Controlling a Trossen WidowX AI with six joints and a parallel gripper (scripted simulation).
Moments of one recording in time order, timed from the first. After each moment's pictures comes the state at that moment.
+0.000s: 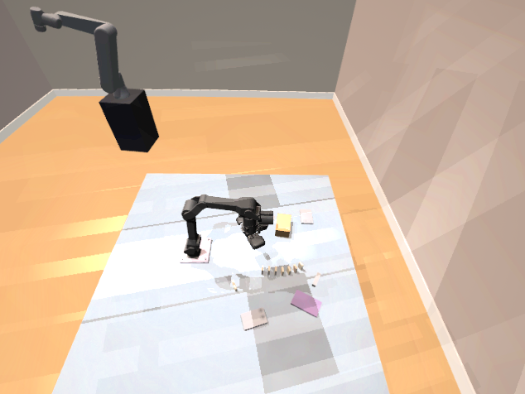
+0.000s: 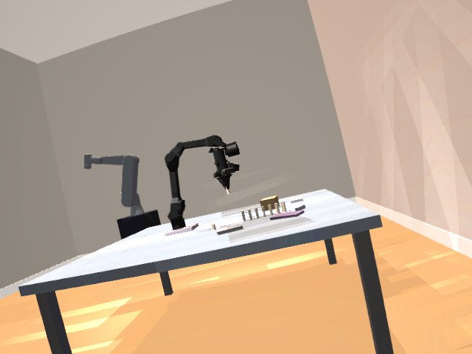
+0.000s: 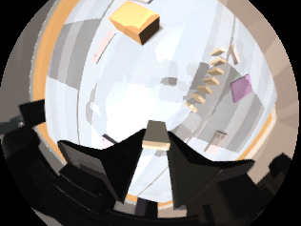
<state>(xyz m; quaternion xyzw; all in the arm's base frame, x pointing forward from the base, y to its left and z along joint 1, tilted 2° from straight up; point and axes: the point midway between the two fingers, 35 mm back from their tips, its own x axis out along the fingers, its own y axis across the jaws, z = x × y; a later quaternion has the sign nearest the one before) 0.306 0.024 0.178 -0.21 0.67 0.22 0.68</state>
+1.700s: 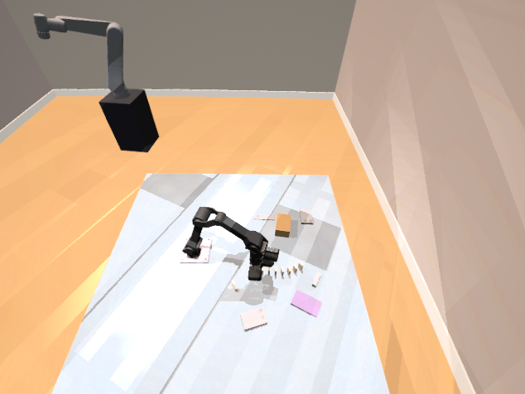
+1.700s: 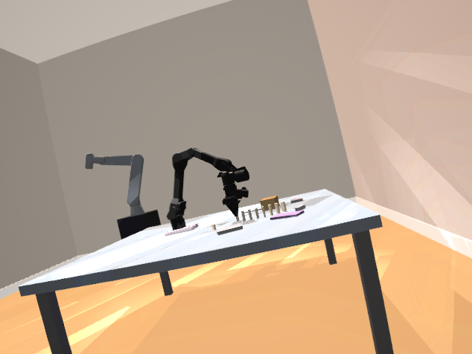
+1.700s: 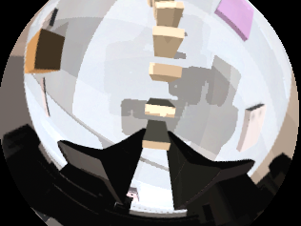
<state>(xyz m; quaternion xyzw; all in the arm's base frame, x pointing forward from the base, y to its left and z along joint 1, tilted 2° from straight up) 0.343 -0.053 0.044 -0.02 0.71 0.02 0.71</state>
